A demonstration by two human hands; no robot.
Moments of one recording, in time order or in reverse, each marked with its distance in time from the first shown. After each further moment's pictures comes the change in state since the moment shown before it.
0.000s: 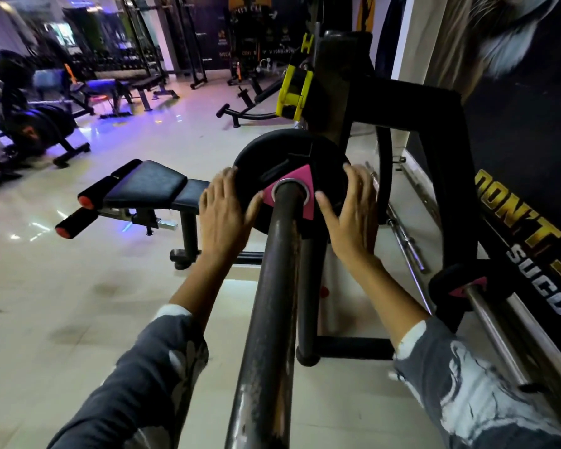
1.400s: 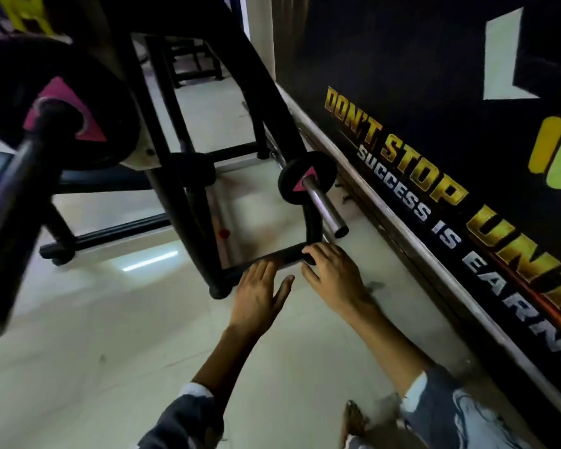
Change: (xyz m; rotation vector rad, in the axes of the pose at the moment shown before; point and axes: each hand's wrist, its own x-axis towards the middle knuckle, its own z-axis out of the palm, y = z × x) left_hand -0.332 0.246 0.054 -0.285 -0.636 0.329; right_hand -0.268 0.142 -0.267 -0.389 -0.448 0.217
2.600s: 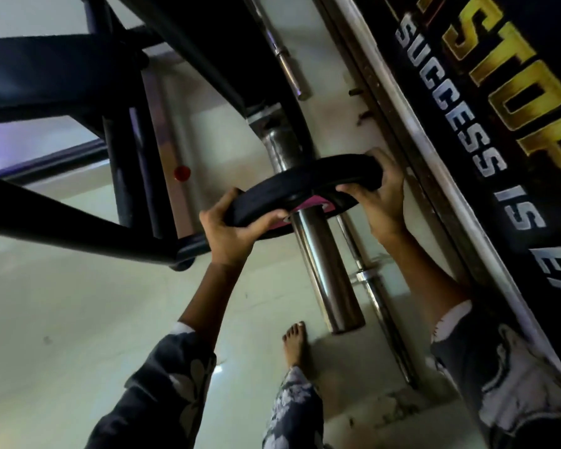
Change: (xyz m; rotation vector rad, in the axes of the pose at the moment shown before) left_hand 0.321 -0.131 0.279 -0.659 0.313 -0.304; right_hand 0.296 0.331 0.176 0.955 0.123 0.384
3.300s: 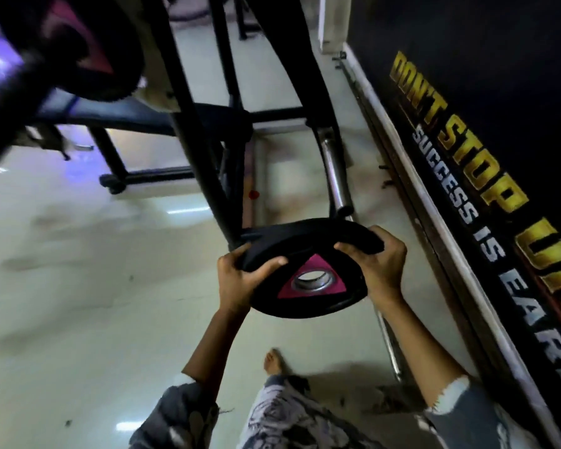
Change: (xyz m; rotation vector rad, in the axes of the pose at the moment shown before) left_hand -0.346 0.268 -0.191 -0.072 0.139 -0.111; right_hand -0.397 -0.210 -0.049 -0.085 0.061 -0.189
